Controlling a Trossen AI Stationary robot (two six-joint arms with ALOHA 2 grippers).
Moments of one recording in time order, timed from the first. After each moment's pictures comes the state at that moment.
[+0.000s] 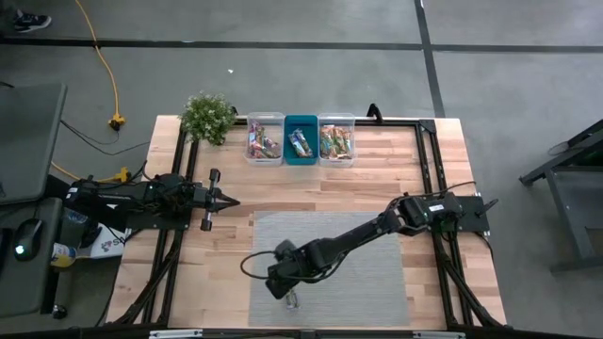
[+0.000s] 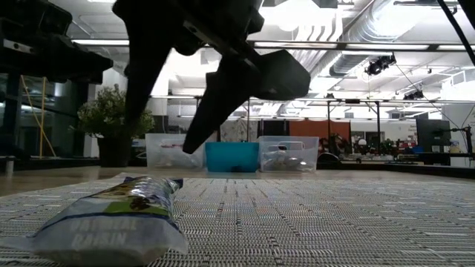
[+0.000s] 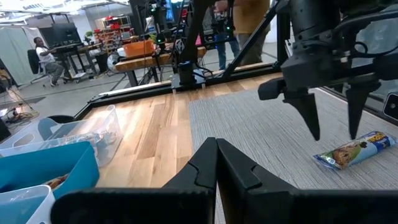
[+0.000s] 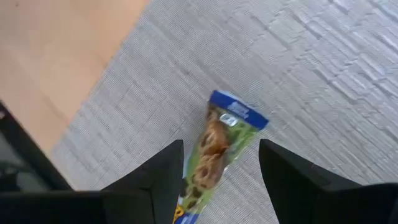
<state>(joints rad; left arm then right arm) -0.05 0.06 0.03 0.00 0.03 0.19 0.41 2.38 2.09 -0.85 0.10 1.26</state>
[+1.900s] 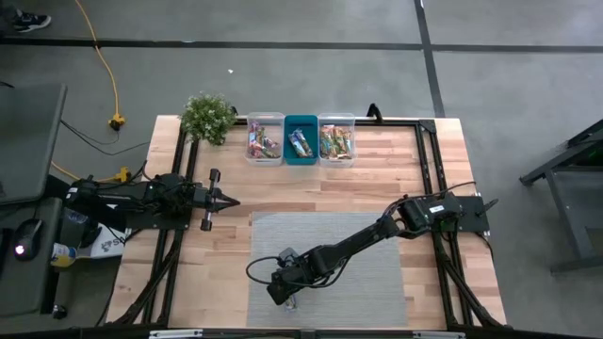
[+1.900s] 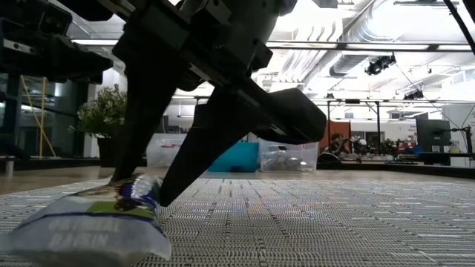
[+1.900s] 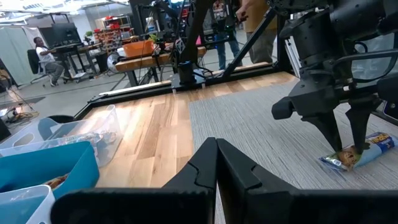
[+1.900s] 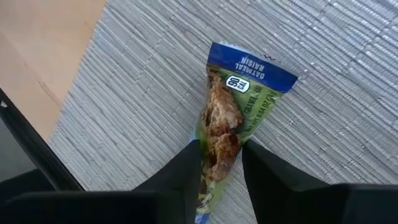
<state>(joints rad) -0.05 0.06 0.03 0.00 0.03 0.19 0.42 2.39 1.95 -0.64 0.03 1.36</state>
